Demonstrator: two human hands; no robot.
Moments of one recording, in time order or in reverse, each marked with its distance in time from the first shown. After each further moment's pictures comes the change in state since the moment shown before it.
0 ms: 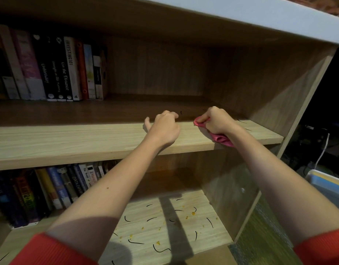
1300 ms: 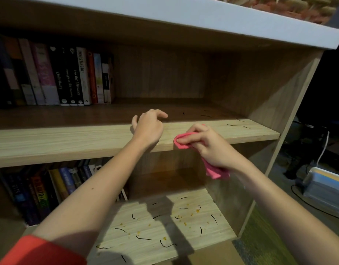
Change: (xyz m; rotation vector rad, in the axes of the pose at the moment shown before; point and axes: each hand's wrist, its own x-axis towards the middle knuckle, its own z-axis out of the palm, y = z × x) left_hand -0.032 -0.024 -0.030 -0.128 0.242 -0.064; right_hand -0.086 -0.032 0.023 0.282 0.029 -0.359
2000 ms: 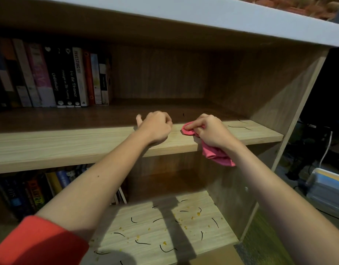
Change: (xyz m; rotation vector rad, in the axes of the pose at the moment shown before) left_hand 0.031 0.004 0.013 0.260 -0.248 0.098; right_hand 0.043 0.016 -0.010 -0.084 0.103 0.269
